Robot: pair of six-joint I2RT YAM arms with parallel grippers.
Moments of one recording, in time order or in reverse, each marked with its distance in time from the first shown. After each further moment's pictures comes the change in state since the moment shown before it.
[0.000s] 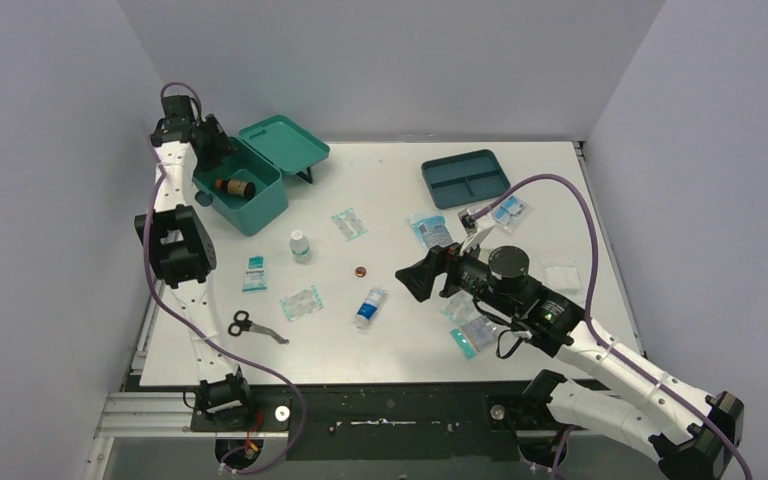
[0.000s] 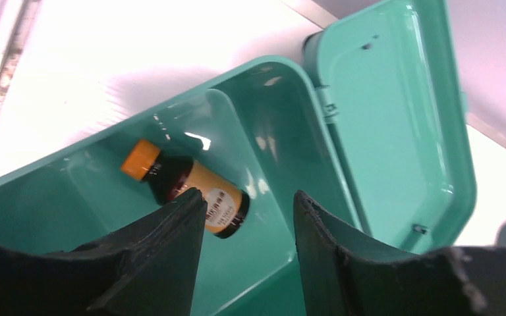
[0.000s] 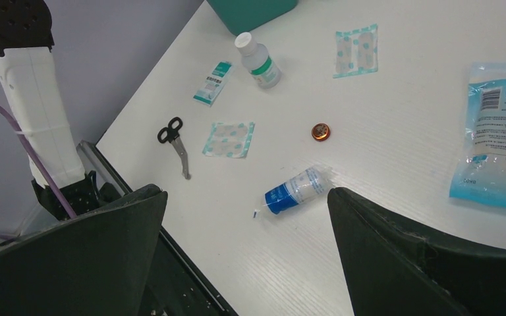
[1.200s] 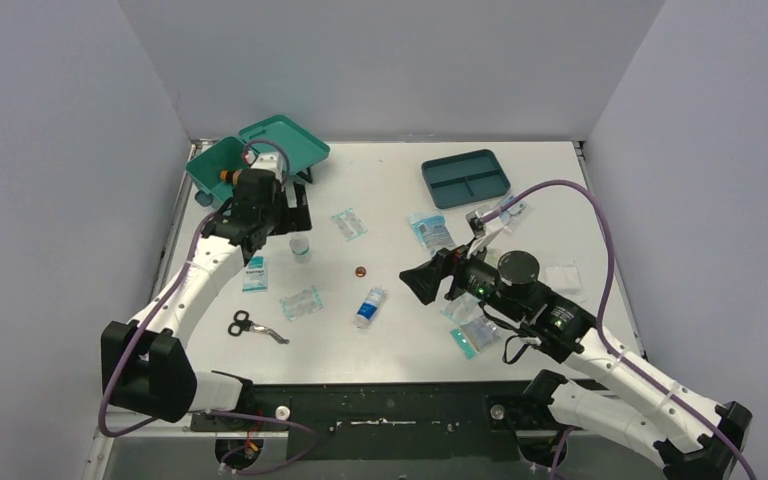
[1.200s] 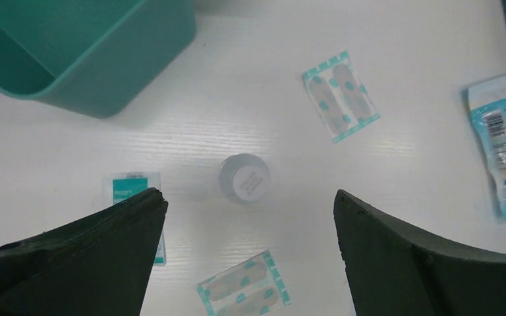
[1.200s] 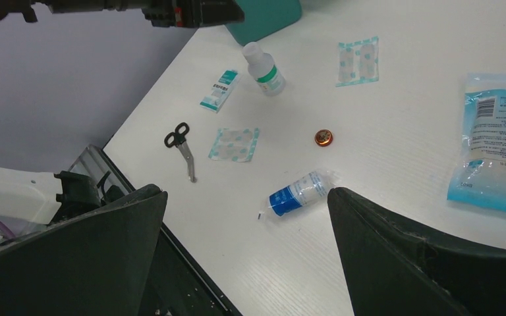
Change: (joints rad) left arm -0.491 -1.016 -1.150 0.272 -0.301 0.099; right arm 0.013 -0.060 0.001 -0.022 0.018 -0.003
